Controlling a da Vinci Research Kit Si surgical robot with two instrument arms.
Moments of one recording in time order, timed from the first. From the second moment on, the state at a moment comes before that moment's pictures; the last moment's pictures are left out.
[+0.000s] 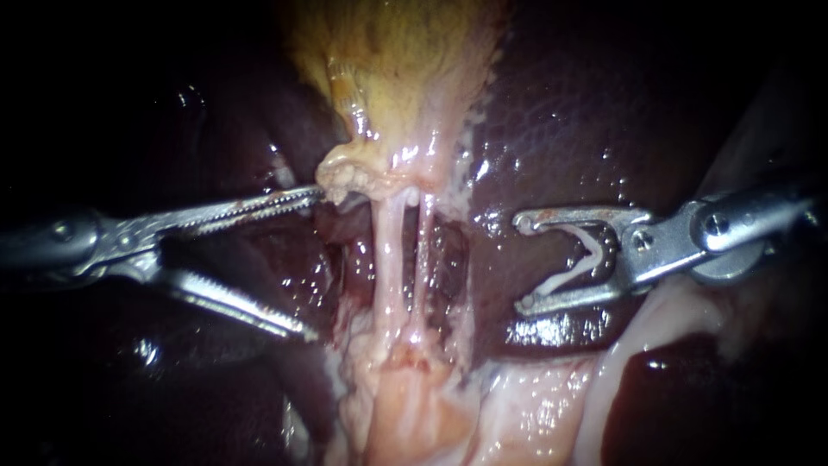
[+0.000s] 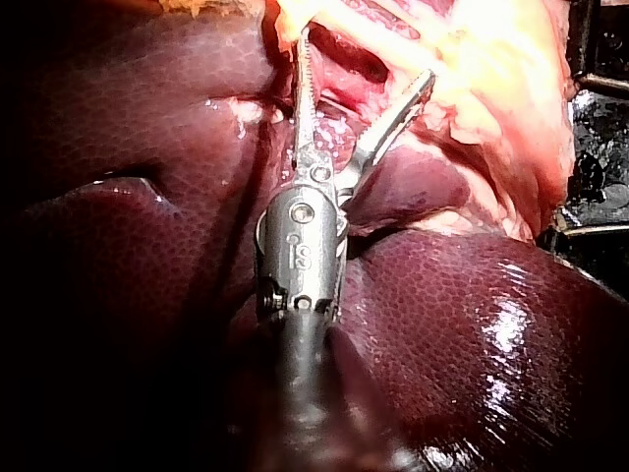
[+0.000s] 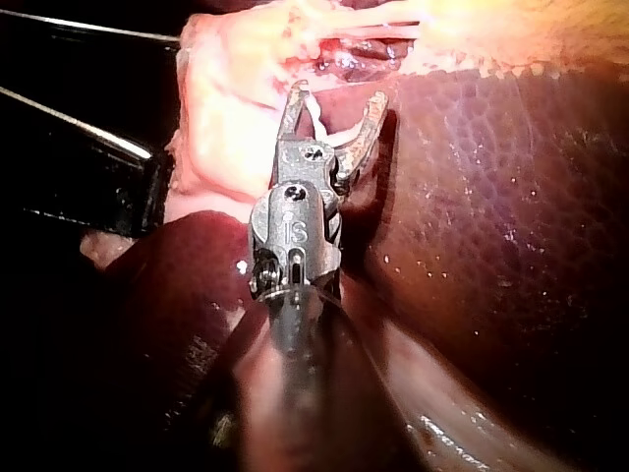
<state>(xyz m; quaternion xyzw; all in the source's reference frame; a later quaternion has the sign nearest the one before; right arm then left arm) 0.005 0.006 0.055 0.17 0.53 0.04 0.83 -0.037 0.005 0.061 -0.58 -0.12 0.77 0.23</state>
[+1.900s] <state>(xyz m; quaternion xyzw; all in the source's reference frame) 0.005 0.006 0.056 0.17 0.53 0.04 0.83 -0.036 0.012 0.061 -0.54 -0.11 0.76 0.34</state>
